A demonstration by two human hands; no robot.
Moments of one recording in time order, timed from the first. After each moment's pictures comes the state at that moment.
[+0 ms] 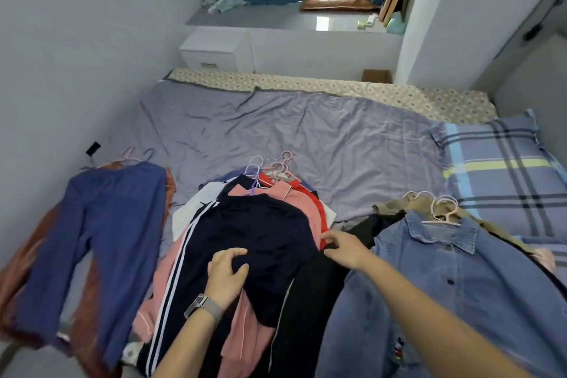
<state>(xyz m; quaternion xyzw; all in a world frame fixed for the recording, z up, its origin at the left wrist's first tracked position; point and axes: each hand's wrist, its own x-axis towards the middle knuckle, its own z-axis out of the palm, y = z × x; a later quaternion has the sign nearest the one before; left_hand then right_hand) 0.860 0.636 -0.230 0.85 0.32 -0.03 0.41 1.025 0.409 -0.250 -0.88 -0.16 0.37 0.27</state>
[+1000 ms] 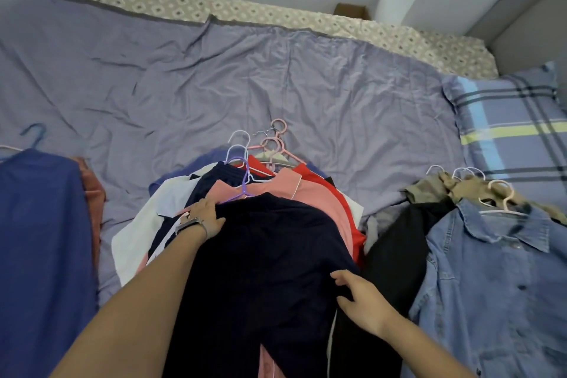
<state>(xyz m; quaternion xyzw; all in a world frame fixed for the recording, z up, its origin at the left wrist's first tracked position) 1.108 0.896 -0.514 0.94 0.15 -0.26 0.18 1.025 0.534 -0.411 -0.88 -0.02 0.41 0.23</state>
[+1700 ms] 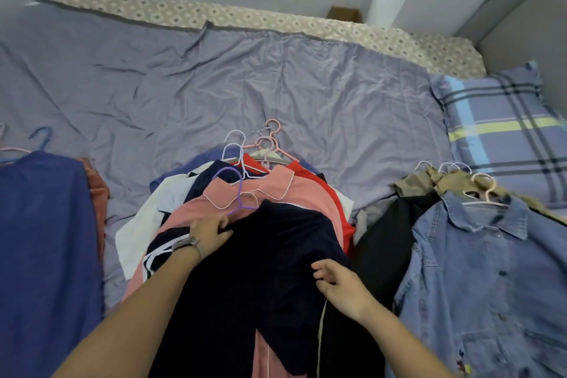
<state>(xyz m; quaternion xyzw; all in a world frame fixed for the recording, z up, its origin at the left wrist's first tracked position) 1.058 0.869 -0.483 0.93 0.08 -0.23 0.28 1.013 0.554 -0.380 -0.85 0.06 0.40 0.34</state>
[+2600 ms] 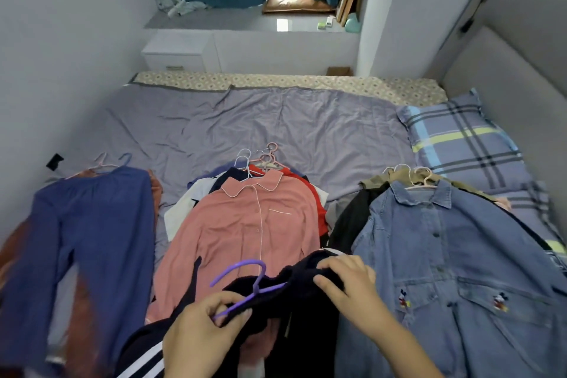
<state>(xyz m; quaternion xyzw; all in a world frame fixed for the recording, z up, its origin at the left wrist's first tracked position) 0.713 0.651 -0.130 0.86 0.30 -0.05 0.42 0.821 0.434 -0.201 -0.92 -0.16 0.13 0.32</state>
